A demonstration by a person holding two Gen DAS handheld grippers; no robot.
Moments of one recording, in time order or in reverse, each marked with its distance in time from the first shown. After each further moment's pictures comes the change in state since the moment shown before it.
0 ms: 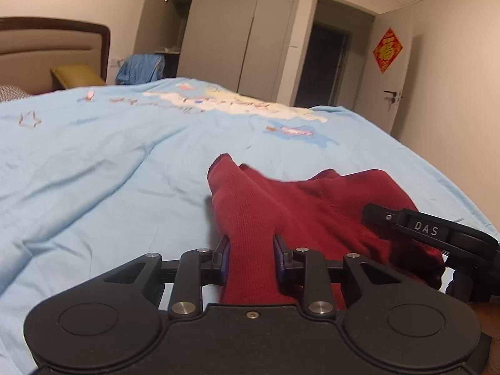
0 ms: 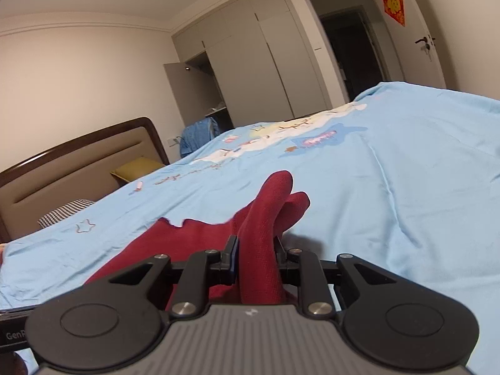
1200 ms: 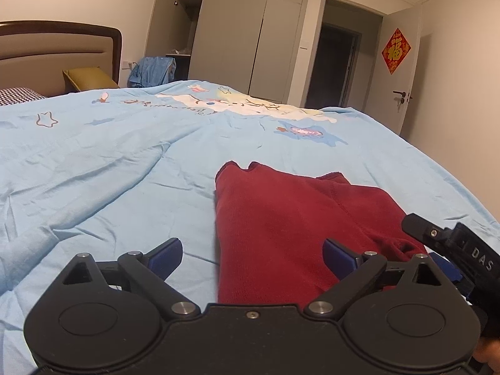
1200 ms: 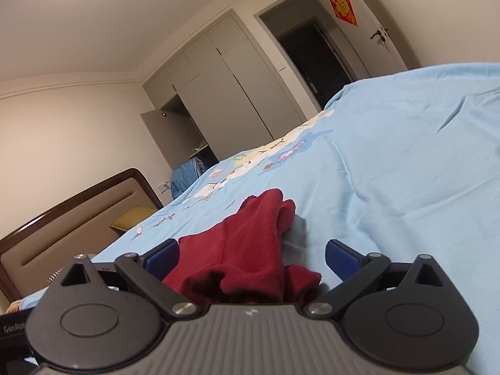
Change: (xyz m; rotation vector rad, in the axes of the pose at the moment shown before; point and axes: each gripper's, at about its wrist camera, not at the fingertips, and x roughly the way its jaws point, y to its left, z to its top) left arm -0.023 -0.002 -0.004 0.010 -0.019 0.045; right arm -0.059 -0.032 -0.033 0.201 -0.135 -0.006
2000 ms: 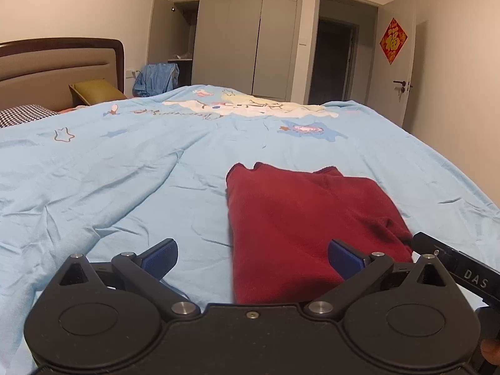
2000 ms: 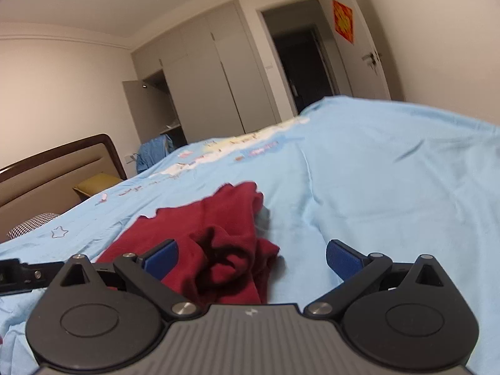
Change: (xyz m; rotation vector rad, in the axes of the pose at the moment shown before) left arm -0.064 -0.008 -0.001 0.063 0.007 0.044; right arm -0.059 0.028 0.000 -0.197 0.027 -0.165
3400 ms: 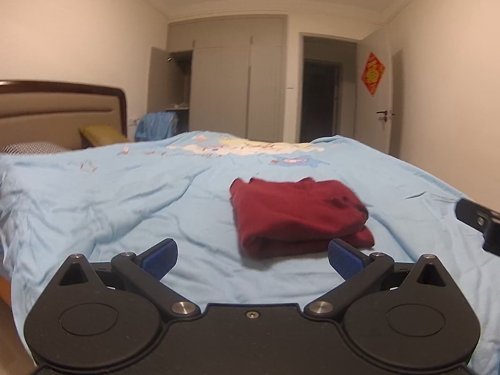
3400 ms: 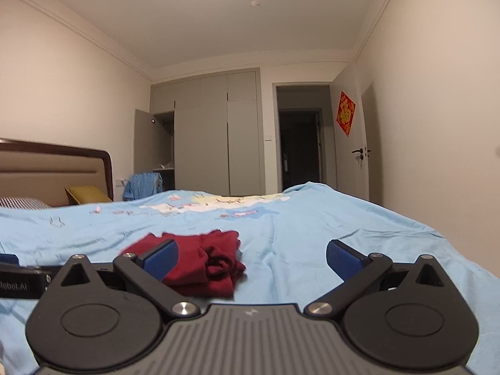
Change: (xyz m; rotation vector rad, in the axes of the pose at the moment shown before) left arm -0.132 0.000 -0.092 0.049 -0.184 0.005; right arm -0.177 0.023 -0.038 -0.253 -0.252 -0.120
